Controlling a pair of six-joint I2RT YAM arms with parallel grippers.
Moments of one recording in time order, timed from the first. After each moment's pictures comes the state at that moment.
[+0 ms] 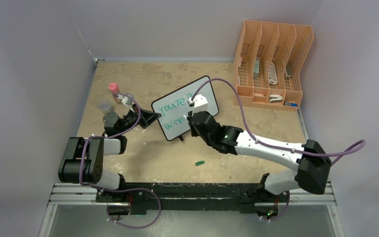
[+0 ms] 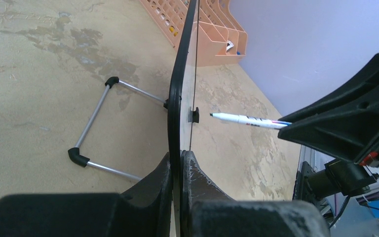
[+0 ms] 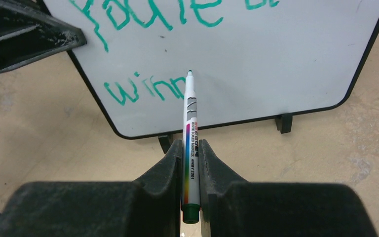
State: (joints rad) left arm -0.01 1.46 0.32 1.18 0.89 -0.67; right arm 1.05 1.38 0.98 -0.17 0.50 0.40
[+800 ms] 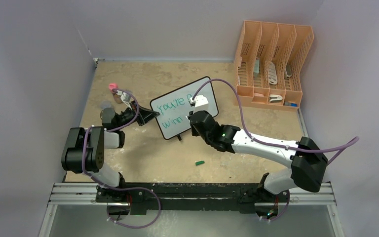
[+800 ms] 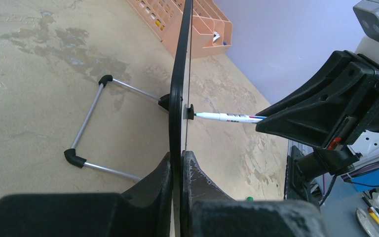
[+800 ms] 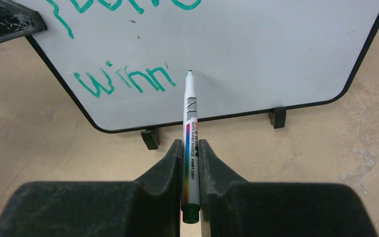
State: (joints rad) left arm 0.06 1.59 0.40 1.27 1.06 -0.71; right arm 1.01 1.42 0.97 -0.16 0.49 0.44
